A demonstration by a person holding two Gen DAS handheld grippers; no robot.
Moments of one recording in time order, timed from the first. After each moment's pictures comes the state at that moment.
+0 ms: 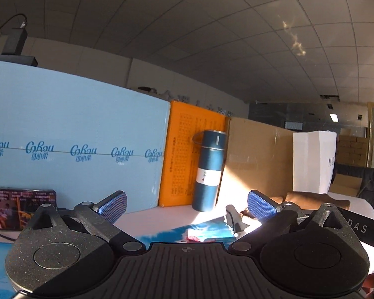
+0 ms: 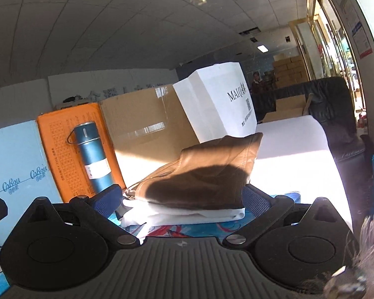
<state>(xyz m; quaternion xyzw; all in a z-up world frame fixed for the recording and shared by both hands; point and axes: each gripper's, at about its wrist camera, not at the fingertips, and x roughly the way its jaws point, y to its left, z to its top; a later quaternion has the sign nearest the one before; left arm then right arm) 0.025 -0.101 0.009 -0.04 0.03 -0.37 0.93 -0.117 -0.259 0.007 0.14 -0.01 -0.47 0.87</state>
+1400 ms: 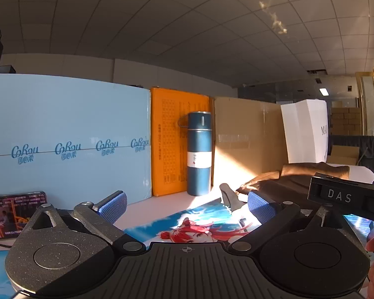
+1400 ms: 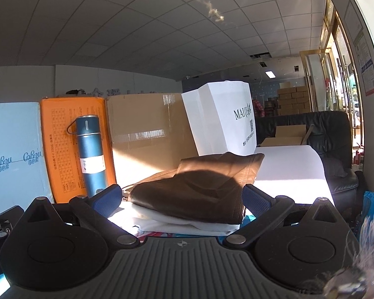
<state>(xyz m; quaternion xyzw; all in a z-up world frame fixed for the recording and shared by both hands) 0.017 -0.117 -0.009 0.02 0.04 -0.38 0.92 -0.107 -0.252 0.004 0.08 0.01 -0.48 0.88</state>
